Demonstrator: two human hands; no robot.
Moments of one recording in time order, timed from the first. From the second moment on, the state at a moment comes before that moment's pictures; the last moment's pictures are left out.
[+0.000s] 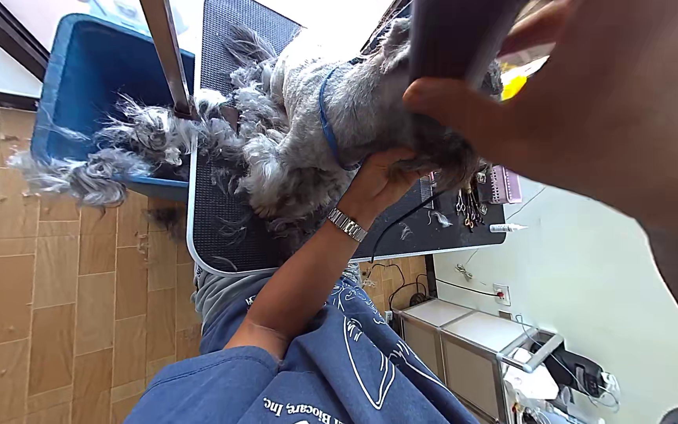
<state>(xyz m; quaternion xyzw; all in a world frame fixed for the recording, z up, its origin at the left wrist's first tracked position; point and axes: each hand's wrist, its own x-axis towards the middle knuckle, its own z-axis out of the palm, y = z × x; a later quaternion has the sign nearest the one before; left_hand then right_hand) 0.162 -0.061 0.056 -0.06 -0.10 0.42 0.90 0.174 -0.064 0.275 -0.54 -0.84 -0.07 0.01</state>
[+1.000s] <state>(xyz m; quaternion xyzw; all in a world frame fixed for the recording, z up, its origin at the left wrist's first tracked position) 0.116 -0.078 0.030 0.13 0.08 0.41 0.90 0.336 -0.203 0.027 -0.63 -0.12 0.24 0.73</state>
